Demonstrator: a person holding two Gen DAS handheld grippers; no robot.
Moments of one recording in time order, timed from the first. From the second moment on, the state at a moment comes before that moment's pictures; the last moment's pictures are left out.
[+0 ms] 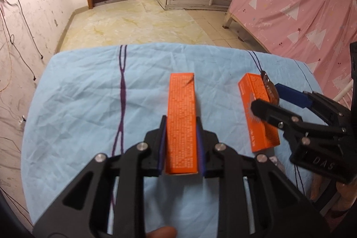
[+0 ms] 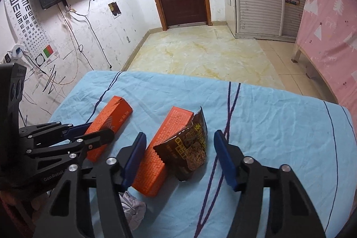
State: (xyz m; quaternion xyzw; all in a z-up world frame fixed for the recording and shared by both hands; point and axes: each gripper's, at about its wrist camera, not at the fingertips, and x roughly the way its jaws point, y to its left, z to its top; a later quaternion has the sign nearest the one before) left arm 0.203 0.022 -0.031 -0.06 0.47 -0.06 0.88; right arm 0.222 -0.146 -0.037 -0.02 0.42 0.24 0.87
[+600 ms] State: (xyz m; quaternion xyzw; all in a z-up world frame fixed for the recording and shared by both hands) left arm 0.202 0.016 -0.027 -0.04 0.47 -0.05 0.88; right arm 0.217 -0.167 -0.031 0.02 0.42 0.24 0.87
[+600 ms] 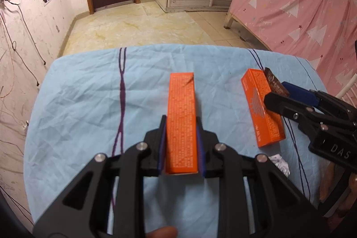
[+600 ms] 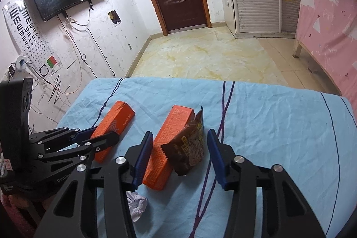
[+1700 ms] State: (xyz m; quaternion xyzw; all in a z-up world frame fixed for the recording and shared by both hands) left arm 0.178 -0.041 0.013 0.01 0.41 -0.08 0.91; right arm 0.187 -0.224 0.007 0.06 0.35 0.22 0.91
